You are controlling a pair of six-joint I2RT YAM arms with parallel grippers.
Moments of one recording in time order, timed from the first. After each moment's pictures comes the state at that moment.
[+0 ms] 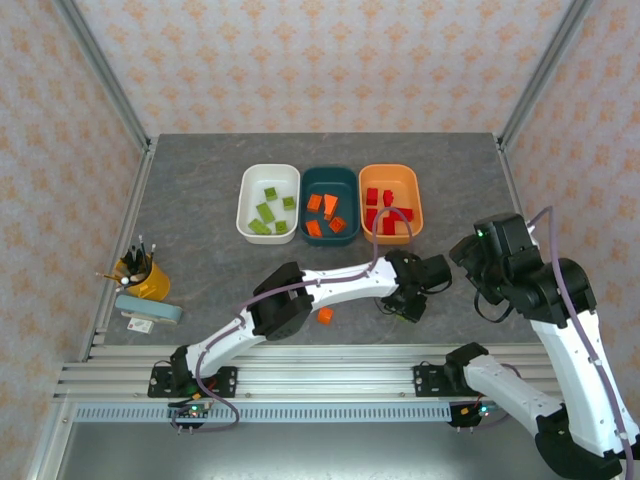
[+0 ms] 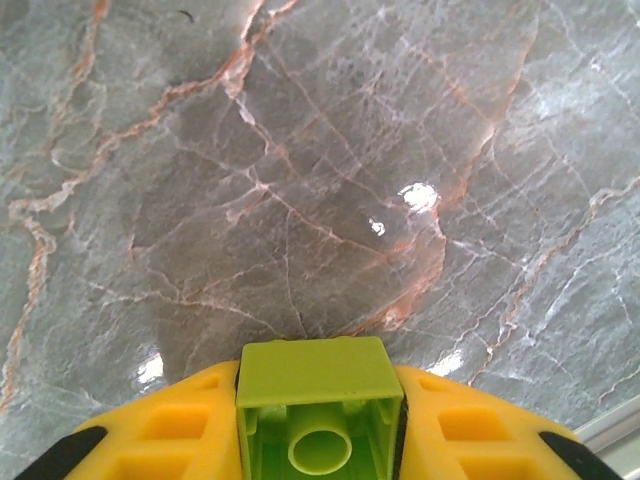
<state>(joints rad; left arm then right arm) -1.15 2.46 2.18 -1.07 0.07 -0.71 0.38 0.85 1.34 -1.50 0.24 1.14</state>
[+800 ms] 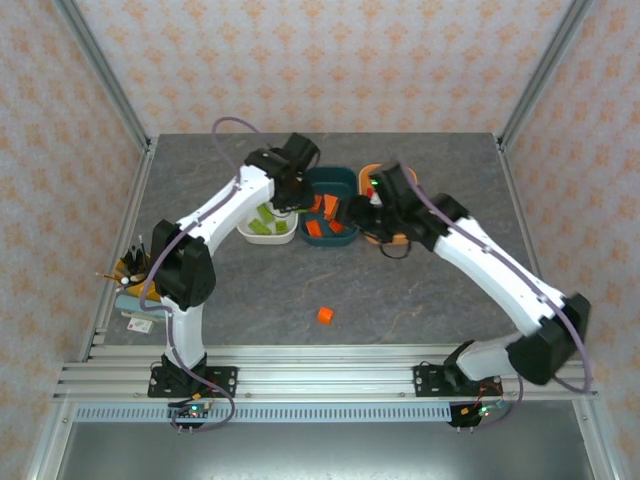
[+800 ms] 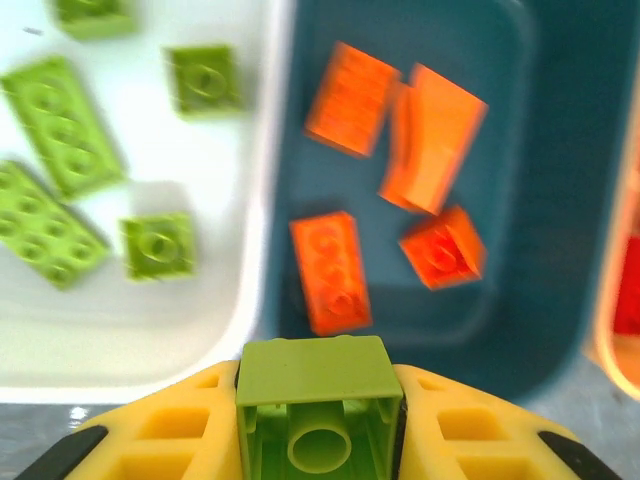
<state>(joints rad) -0.45 1.96 1.83 -1.06 -0.06 -0.69 0.67 1.41 1.38 -0.80 -0.15 0.88</state>
